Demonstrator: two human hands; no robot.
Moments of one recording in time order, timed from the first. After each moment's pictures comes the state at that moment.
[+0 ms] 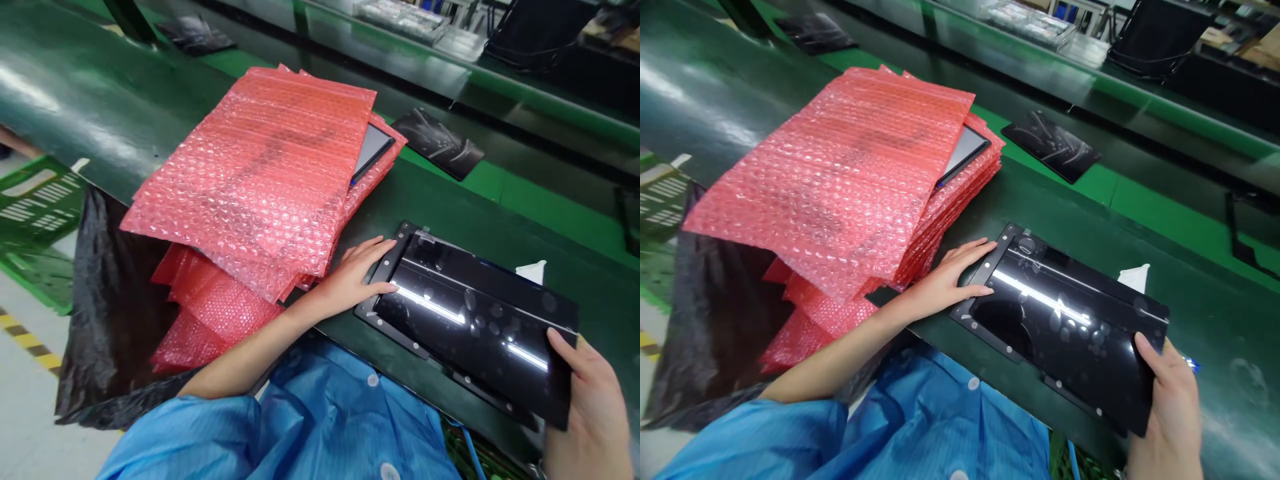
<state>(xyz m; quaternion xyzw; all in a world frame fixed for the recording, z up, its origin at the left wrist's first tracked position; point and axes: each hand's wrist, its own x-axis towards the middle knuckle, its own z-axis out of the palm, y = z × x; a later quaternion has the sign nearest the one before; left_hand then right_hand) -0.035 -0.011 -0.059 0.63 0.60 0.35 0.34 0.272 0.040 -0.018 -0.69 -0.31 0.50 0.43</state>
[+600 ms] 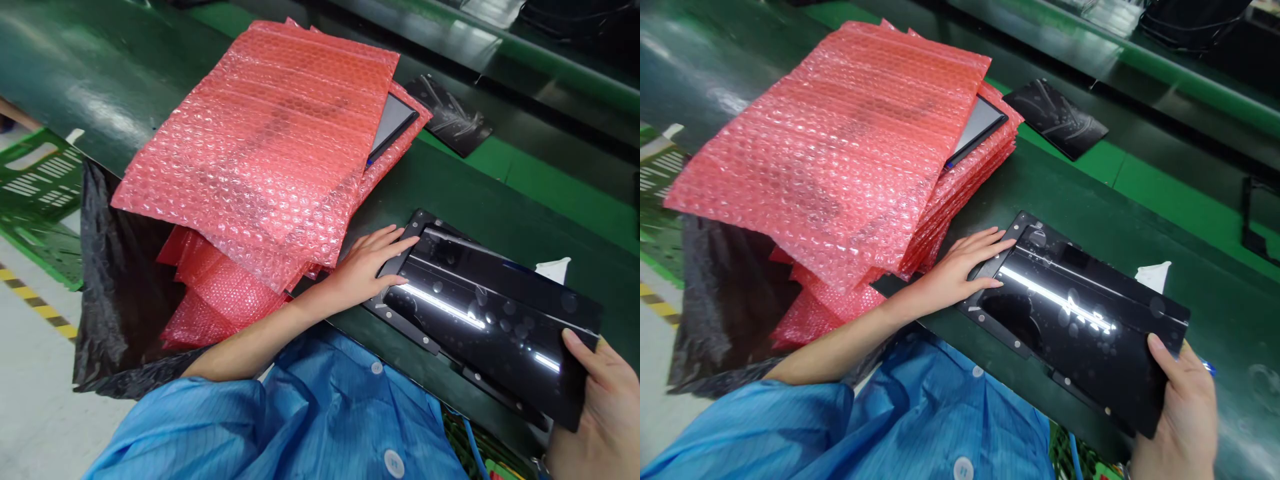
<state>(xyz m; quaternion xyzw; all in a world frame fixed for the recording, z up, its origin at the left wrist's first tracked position) -0.031 -0.009 -0.068 0.68 0.59 0.33 0.29 0.263 0.034 -0.013 -0.71 -0.32 0.47 0.41</state>
